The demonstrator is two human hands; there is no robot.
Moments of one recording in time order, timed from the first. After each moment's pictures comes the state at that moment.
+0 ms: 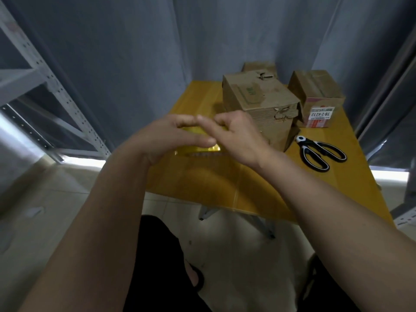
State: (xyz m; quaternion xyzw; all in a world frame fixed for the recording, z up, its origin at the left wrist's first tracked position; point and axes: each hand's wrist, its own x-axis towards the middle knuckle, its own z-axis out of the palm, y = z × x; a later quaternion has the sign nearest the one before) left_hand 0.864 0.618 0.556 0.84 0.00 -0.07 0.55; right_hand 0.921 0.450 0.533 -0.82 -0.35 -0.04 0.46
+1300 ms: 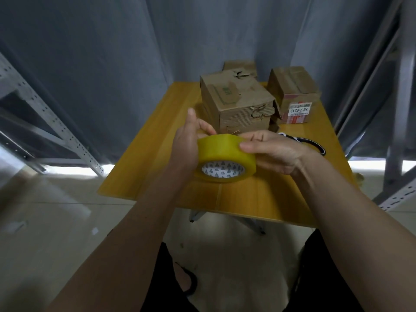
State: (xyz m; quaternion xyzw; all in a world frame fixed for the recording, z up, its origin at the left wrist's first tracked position) left_hand 0.903 0.532 0.504 0.72 0.08 0.14 0.68; right_hand 0.963 0.348 0.499 -0.59 -0.26 0.41 0.65
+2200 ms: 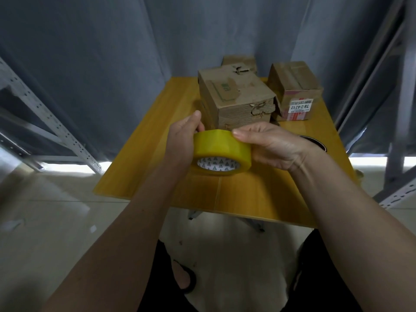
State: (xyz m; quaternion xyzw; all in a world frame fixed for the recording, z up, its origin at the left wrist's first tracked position) left_hand 0.916 0.544 0.497 0.75 0.07 0.21 0.62; right_hand 0.960 0.360 0.510 -0.59 -0.23 0.39 0.67
